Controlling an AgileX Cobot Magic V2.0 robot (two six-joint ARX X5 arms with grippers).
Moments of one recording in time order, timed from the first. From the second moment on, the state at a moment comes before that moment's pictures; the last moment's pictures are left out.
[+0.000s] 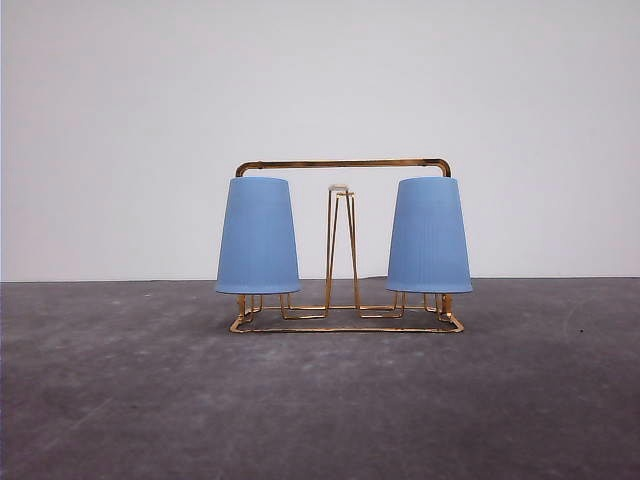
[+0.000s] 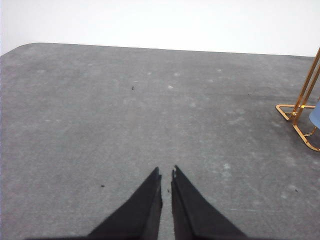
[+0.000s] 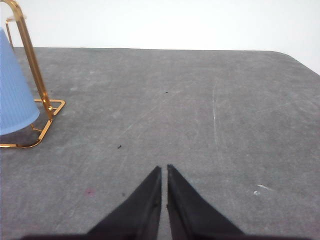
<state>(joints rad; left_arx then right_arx) 0.05 0.00 0.03 -0.18 0.05 -0.03 0.03 0.00 0.02 -0.17 0.05 0.04</state>
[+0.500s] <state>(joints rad) 0.05 0.00 0.03 -0.18 0.05 -0.03 0.03 0.00 0.02 -0.17 0.05 0.04</state>
